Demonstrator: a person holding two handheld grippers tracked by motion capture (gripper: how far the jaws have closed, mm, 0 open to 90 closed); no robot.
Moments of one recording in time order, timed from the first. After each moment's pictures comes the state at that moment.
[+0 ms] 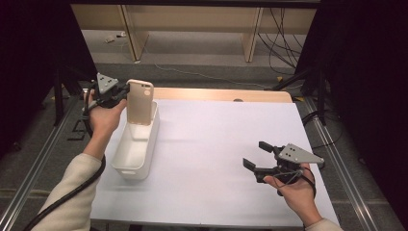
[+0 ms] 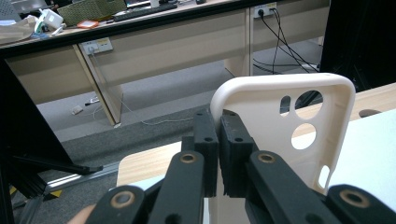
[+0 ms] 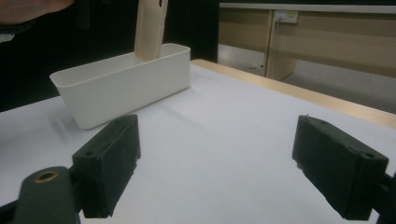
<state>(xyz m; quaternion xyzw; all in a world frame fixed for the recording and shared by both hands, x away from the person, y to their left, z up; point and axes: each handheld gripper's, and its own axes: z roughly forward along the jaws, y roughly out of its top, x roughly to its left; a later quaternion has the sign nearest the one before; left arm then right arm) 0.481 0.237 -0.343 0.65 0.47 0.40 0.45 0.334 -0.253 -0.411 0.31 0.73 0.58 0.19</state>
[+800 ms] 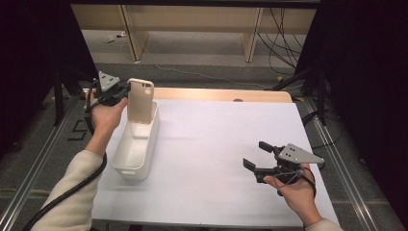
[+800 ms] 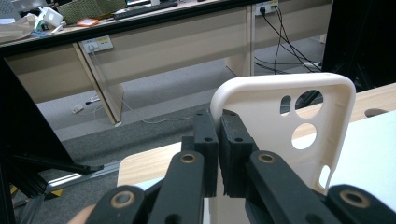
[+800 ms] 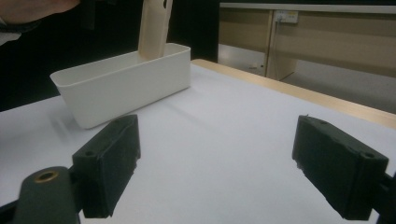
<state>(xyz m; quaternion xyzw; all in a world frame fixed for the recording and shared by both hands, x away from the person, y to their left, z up) 0.490 0.237 -0.346 0.65 0.47 0.39 0.44 0.333 -0.253 -0.410 0.31 0.73 0.58 0.19</state>
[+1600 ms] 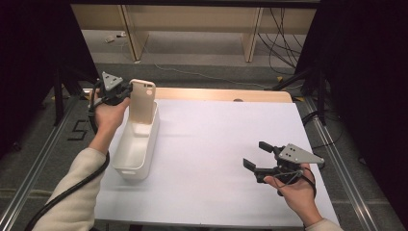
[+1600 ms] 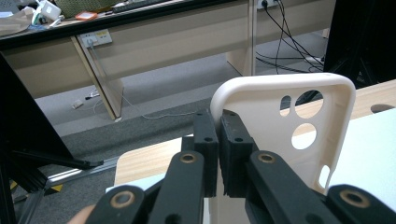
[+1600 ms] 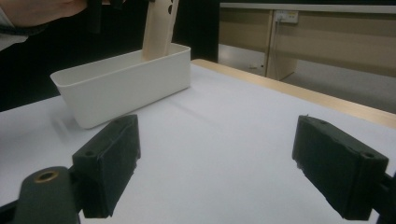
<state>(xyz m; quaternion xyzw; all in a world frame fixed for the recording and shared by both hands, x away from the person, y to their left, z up) 0.500 0.235 -0.354 0.66 0.47 0.39 0.44 0.333 -0.254 -0.410 0.31 0.73 0.58 0.19</state>
